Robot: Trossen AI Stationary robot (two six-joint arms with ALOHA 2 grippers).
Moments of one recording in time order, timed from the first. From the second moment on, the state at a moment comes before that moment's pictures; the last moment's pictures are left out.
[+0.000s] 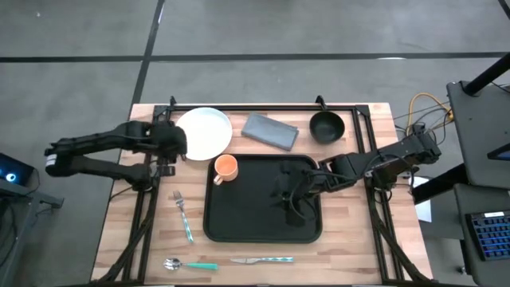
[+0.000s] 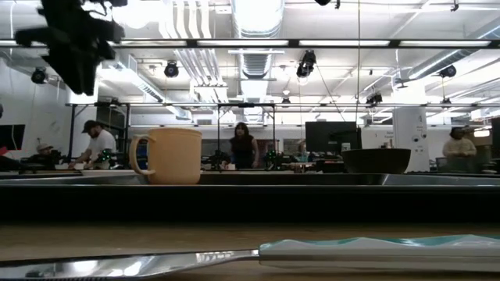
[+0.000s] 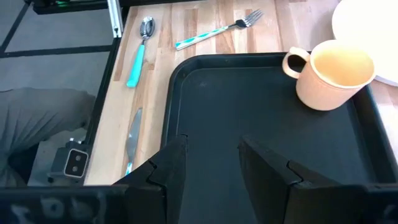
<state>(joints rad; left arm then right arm) 0.24 0.94 0.97 -1.34 -0.27 0.22 0.31 1.56 1.46 -0.64 0.07 0.31</state>
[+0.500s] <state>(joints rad) 0.35 1.13 0.78 -1.08 -0.16 0.41 0.38 1.56 1.46 -0.64 0.07 0.33</state>
